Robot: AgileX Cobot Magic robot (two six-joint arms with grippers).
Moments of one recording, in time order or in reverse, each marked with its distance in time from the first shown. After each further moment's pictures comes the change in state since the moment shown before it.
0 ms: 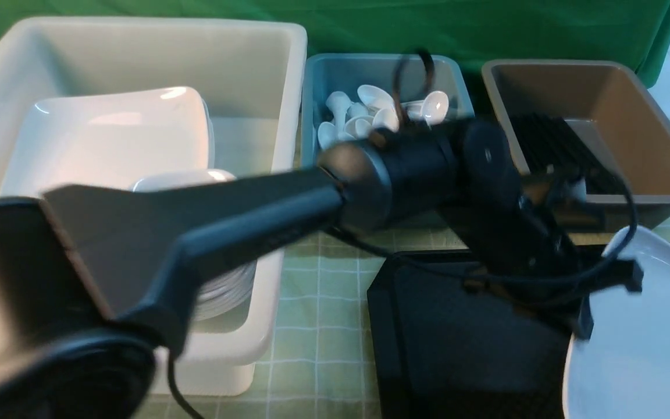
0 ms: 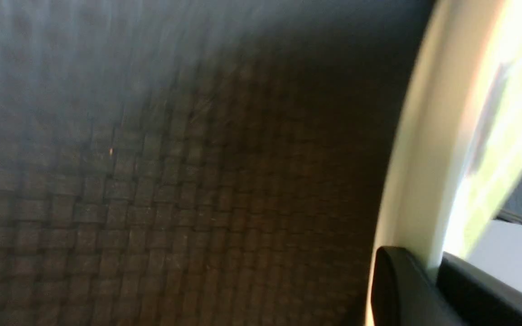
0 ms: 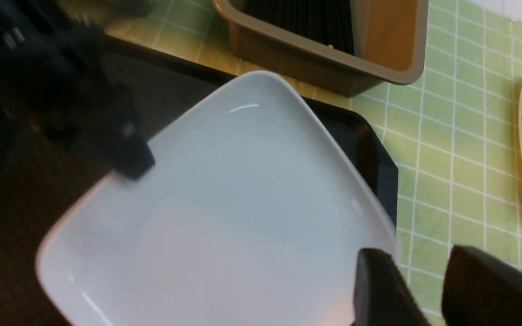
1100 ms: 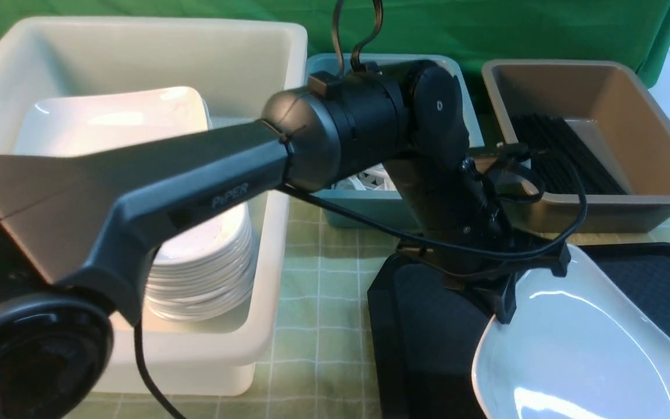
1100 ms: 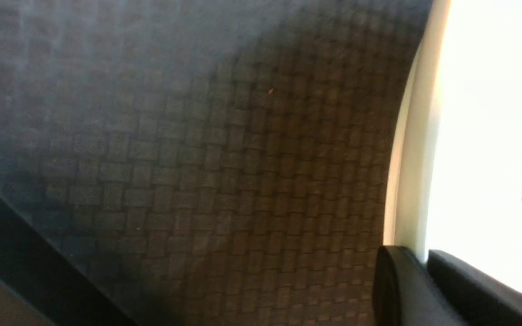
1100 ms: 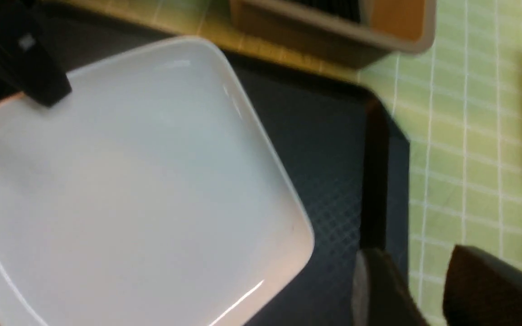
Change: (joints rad) right arm 0.000 0.000 0.060 0.008 0.034 0.040; left arm 0.073 -0.009 0.002 0.150 0.176 -0.009
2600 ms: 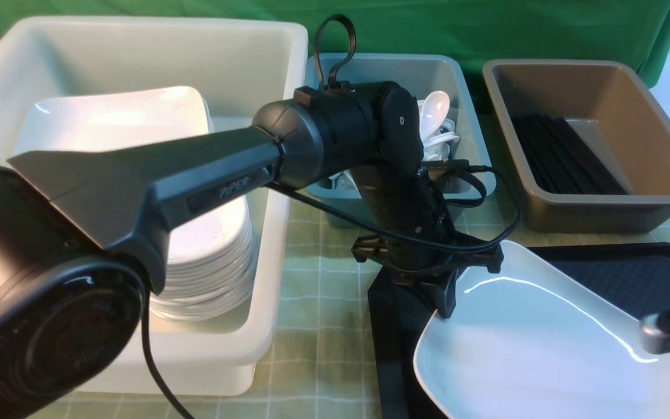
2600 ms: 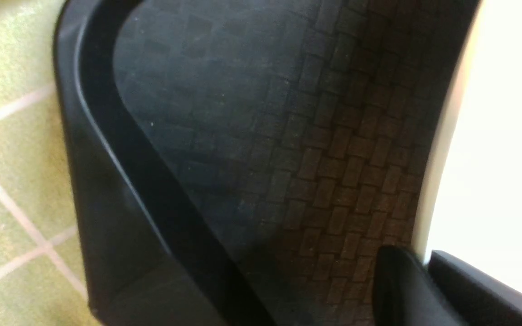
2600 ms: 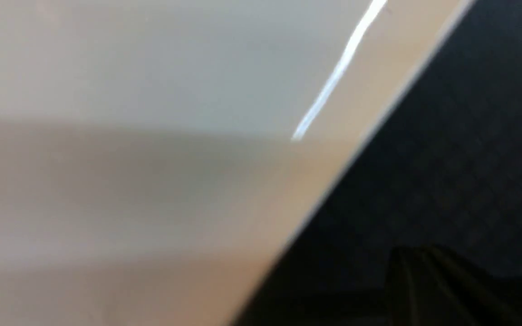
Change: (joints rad) right arm 0.000 0.567 0.424 -0.034 -0.369 0.374; left arm 0.090 0.080 0.000 0.061 0.026 -0.005
